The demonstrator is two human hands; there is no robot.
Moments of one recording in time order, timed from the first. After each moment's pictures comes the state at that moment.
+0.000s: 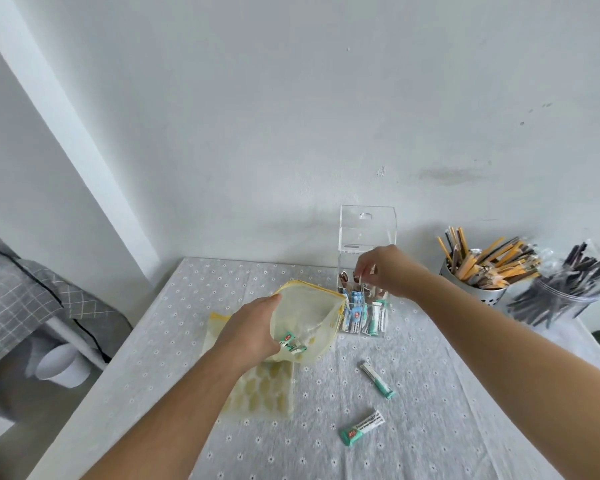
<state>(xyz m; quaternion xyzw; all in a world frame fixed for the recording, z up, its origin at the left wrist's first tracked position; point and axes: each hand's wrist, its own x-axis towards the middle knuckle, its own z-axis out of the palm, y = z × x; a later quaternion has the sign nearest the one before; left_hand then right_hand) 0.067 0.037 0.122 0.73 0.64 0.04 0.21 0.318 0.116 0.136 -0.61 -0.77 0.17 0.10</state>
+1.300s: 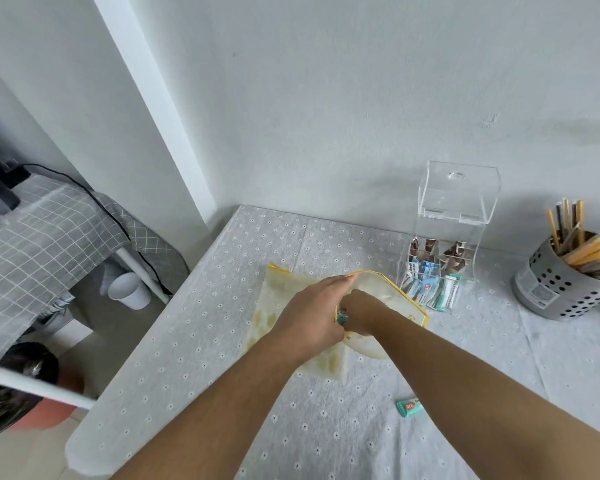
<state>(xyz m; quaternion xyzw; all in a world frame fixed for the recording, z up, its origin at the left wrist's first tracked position) 0.050 0.015 0.096 0.76 0.58 0.14 0.25 0.168 0.104 -0.020 -0.54 -0.80 0.21 -0.15</state>
